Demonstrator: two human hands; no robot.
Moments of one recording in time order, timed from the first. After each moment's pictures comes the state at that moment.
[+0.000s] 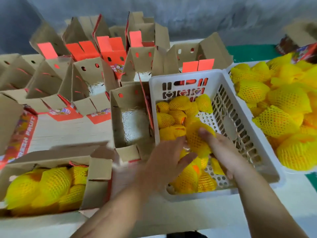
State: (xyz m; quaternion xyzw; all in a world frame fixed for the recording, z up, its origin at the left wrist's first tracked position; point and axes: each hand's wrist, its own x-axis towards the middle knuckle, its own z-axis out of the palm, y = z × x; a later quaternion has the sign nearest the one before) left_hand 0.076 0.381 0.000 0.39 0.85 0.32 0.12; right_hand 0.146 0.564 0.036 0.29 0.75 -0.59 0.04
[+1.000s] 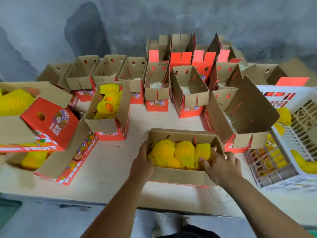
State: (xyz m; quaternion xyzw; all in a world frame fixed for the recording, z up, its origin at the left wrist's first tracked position) left_hand 0.053 -0.116 -0.053 0.01 0.88 0.46 0.10; right_hand 0.116 0.156 -0.026 0.21 0.96 -0.08 0.14
